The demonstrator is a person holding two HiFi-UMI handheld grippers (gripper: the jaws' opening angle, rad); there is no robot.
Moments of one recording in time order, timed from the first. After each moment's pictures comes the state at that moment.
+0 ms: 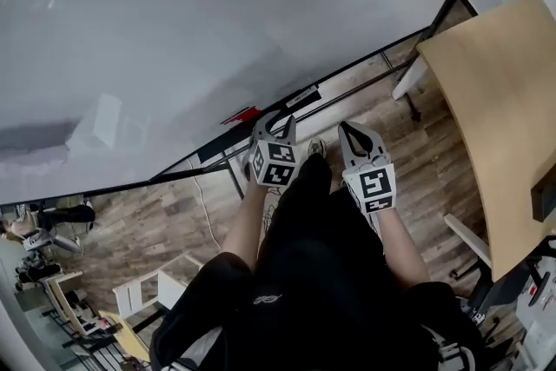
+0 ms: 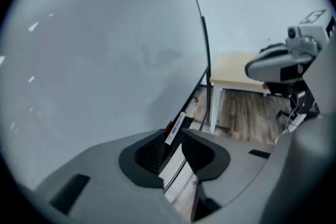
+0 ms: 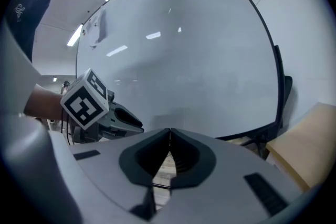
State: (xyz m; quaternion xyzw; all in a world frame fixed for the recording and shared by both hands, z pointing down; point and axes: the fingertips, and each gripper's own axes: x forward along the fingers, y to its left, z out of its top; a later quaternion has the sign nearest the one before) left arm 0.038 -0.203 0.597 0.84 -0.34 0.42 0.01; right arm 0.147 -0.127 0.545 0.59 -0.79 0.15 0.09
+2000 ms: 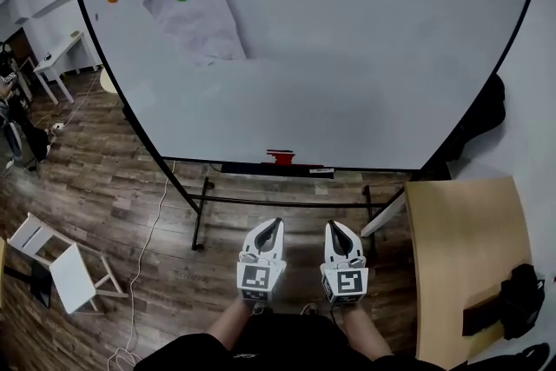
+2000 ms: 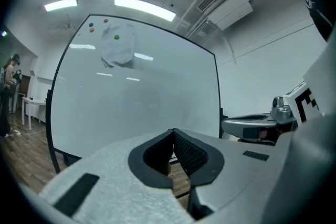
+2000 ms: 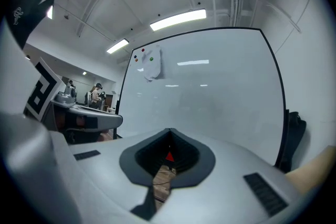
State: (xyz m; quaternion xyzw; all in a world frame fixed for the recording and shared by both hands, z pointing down) left arm -0.082 0.065 0.405 0.83 -0.56 0.03 0.03; right arm 0.041 0.060 0.395 0.53 -0.85 -0.03 0.05
